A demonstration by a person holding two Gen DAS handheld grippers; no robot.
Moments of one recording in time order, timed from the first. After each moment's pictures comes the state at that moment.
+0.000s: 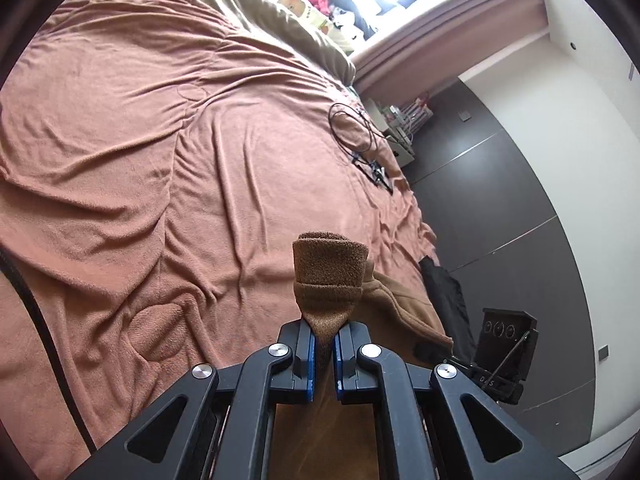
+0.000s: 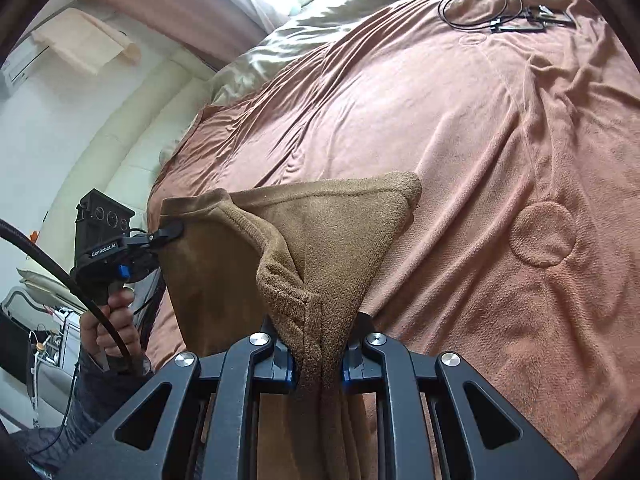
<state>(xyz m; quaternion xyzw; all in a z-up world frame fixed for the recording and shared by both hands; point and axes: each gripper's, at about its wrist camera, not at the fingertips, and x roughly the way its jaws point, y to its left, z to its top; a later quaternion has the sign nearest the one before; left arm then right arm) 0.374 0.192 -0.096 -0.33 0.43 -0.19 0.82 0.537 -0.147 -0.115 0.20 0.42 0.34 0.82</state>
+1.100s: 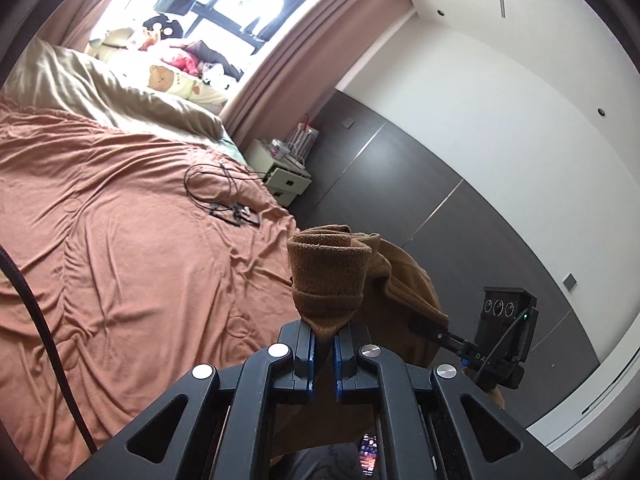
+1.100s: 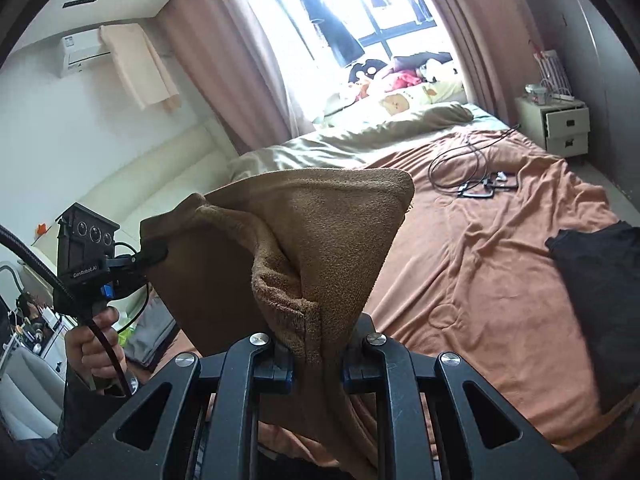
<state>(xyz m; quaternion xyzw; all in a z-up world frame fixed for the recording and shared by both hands) 0.273 0.050 0.095 -0.23 0.30 -0.31 0.87 0.283 -0.310 0.045 0.15 0.24 0.28 0.92</state>
